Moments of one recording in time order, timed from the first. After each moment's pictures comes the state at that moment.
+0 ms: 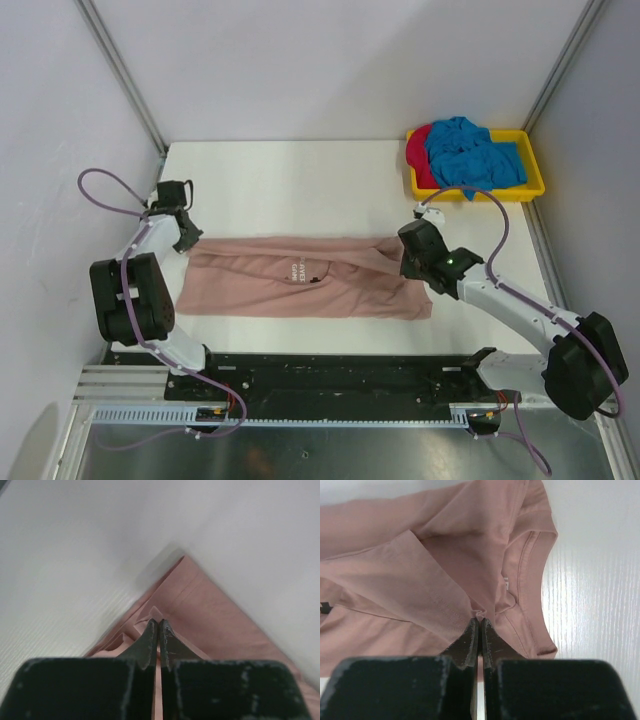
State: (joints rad) left arm 0.17 1.60 1.06 -0.49 -0.29 -0.53; right arm 0.62 1.20 0.82 -0.49 0.35 0.62
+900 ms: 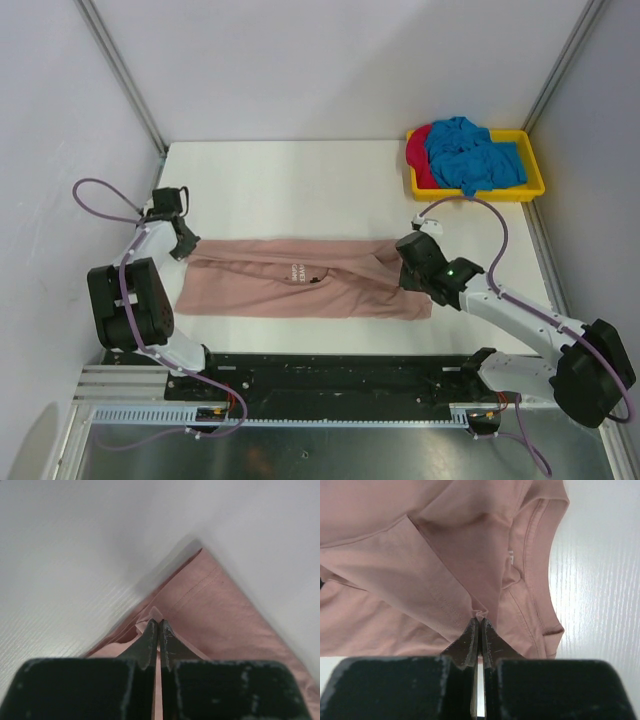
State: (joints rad) left arm 0.21 1.56 0.99 -0.49 -0.27 -0.55; right arm 0.69 1.15 0.77 -0.53 0.35 0.67
